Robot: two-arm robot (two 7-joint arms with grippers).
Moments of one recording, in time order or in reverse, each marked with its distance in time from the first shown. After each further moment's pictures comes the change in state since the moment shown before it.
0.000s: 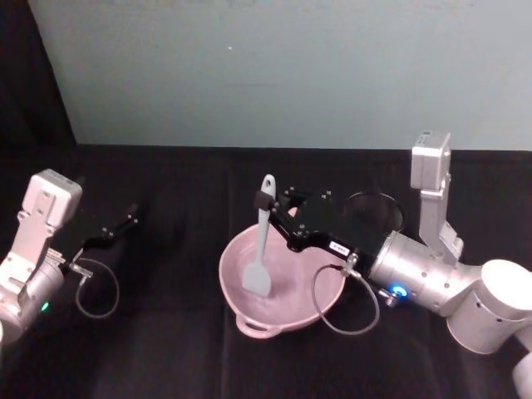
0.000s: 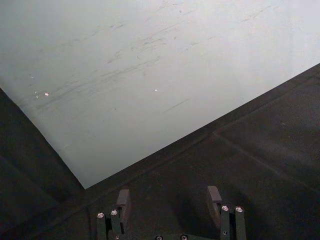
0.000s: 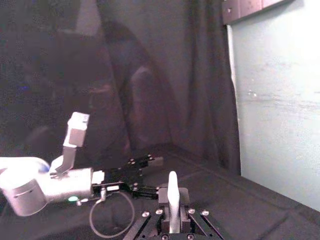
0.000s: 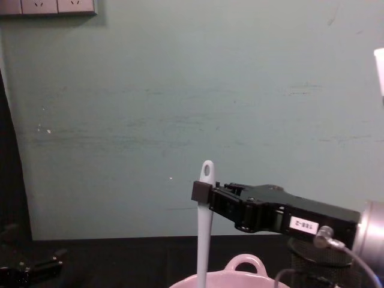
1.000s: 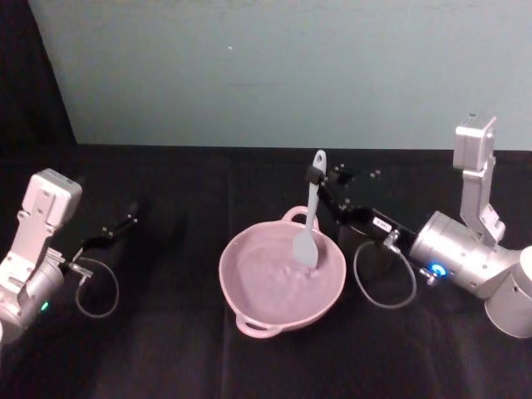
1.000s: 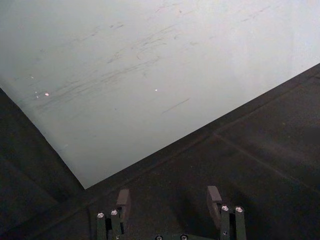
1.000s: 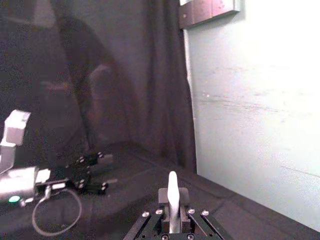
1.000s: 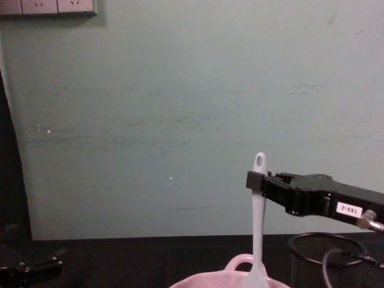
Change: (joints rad) left arm 0.000 0.000 0.000 0.000 0.000 0.000 0.000; right arm 0.027 0.030 0.074 0.068 -0.015 -0.019 -0.042
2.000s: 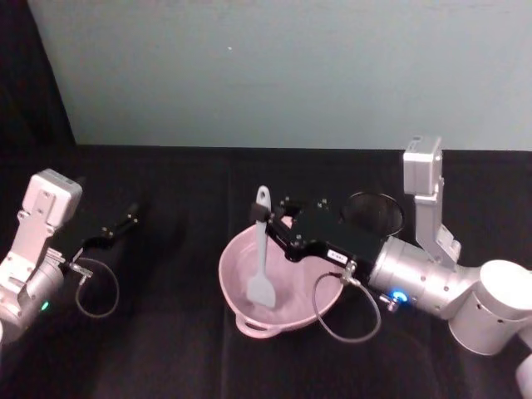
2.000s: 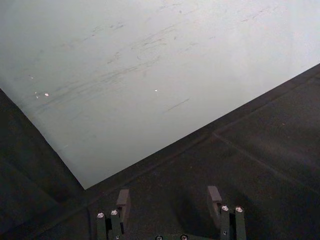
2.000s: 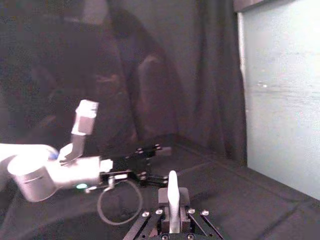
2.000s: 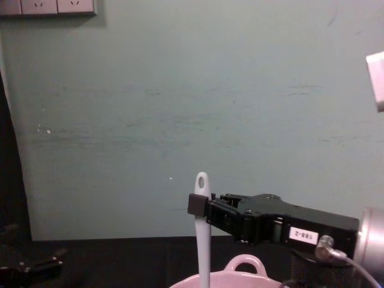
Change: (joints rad) left arm 0.000 0.000 0.000 0.000 0.000 0.000 0.000; right arm -0.021 -0.004 -0.104 -0.080 0.013 0.042 0.055
